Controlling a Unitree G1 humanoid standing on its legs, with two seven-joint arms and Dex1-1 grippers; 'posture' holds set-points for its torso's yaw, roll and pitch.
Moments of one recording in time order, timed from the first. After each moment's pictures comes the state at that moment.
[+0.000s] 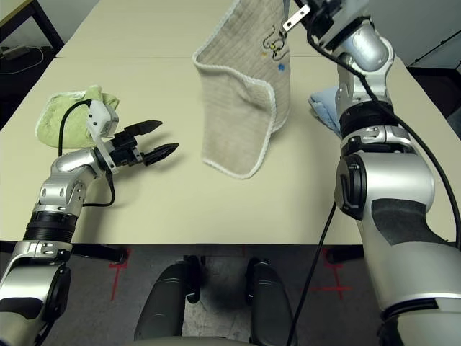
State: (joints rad) left arm -0.61 0.48 0.06 0.41 -0.29 0.09 -1.00; right arm -1.42 -0.46 -0.19 1.15 0.14 -0.72 0.72
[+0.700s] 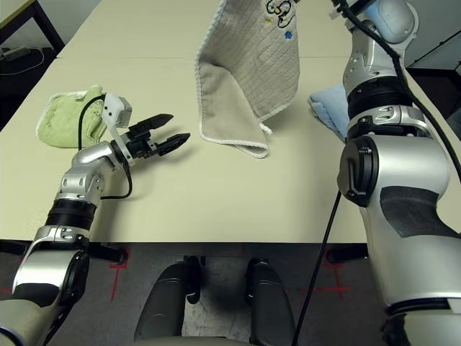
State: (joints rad) left arm -0.74 0.36 0.06 0.60 -0.29 0.12 -0.97; right arm -1.44 -0.48 -0.23 1.14 0.24 -0.72 0.89
